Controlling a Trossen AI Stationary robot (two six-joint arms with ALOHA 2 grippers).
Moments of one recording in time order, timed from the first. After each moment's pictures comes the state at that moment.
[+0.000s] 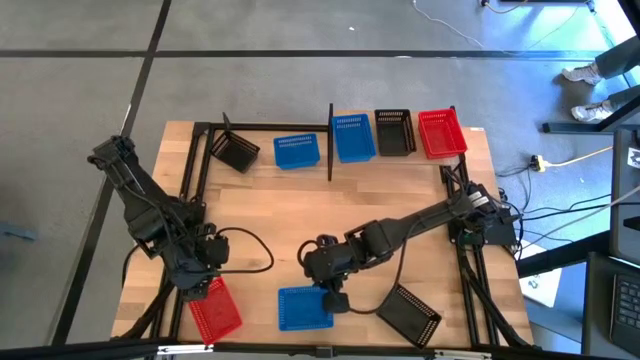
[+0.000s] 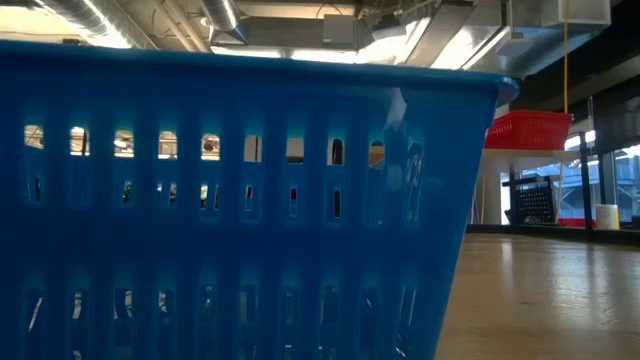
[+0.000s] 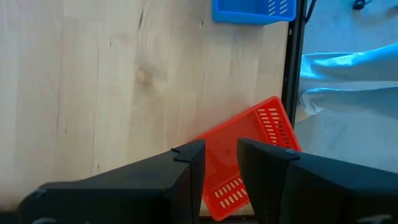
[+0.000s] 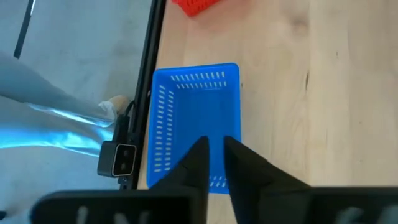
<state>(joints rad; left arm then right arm) -0.84 1.19 1.21 -1.11 -0.14 -0.97 0.40 2.01 1.90 -0.81 -0.07 0.37</state>
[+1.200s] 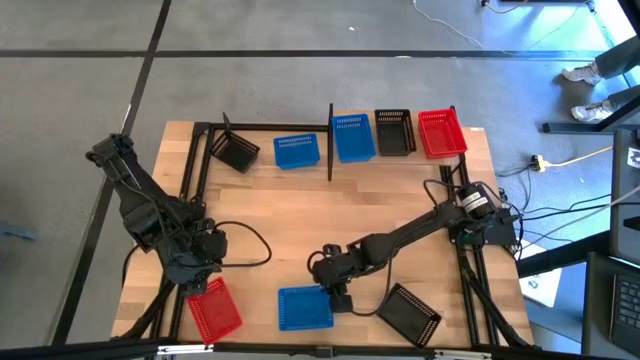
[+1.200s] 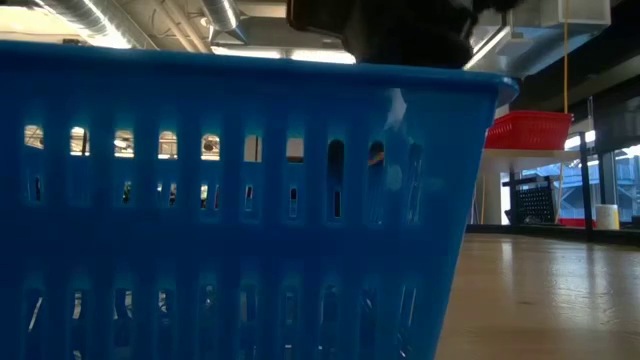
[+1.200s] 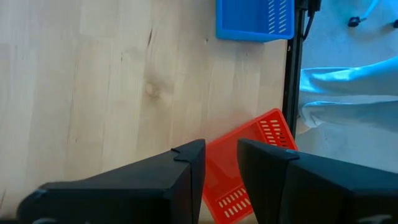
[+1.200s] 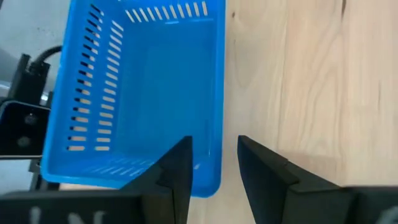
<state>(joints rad) -0.84 1.15 1.21 -1.11 -0.20 -0.96 0.40 2.02 1.41 -0.33 -0.07 0.33</state>
